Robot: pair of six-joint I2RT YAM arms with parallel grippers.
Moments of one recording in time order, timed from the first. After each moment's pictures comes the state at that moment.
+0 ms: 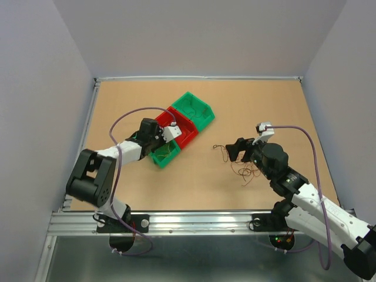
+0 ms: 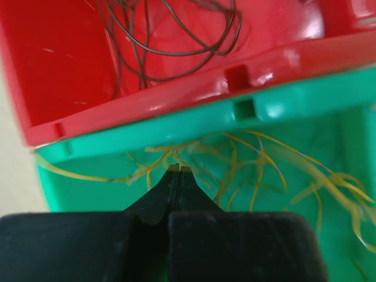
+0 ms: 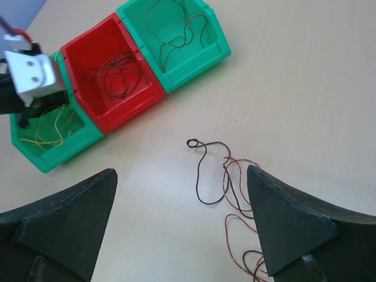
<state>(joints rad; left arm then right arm) -0.37 1.49 0.69 0.05 0.06 0.76 0.64 0.72 0.47 0.02 0.23 0.36</state>
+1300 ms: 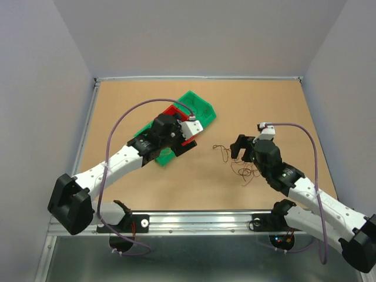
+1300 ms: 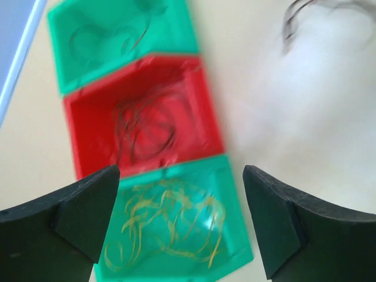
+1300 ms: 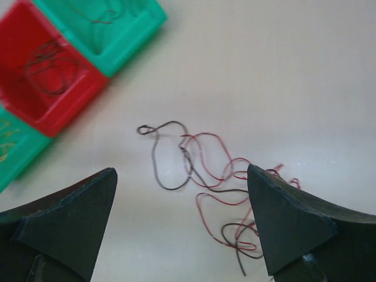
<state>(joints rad) -0.65 1.25 0.91 -0.25 0.03 0.51 0.64 0.79 0.51 -0.09 0.37 0.47</state>
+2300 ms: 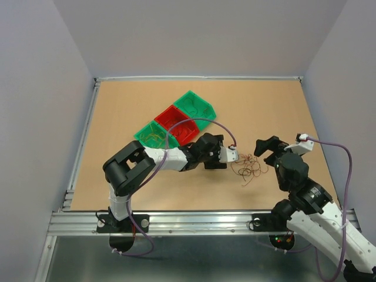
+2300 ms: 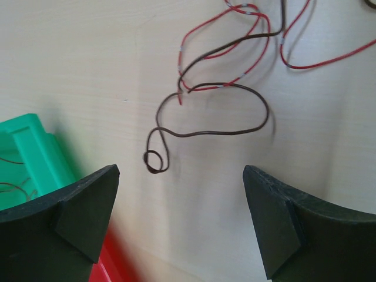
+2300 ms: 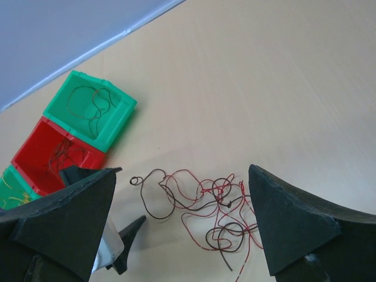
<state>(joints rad) -0.97 1.84 1.00 0.20 0.02 0.69 0.64 0.42 0.56 -0.41 0.72 0.65</state>
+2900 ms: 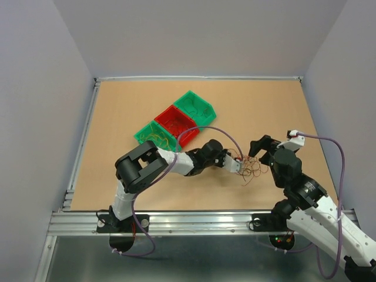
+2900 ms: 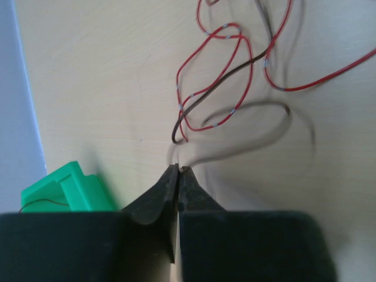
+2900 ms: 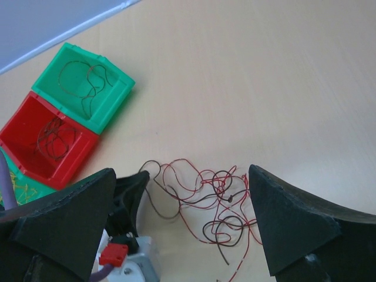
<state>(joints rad) -1.01 1.95 1.01 0.38 -0.05 0.97 0.64 0.52 0.56 -0.39 0.66 0.62</state>
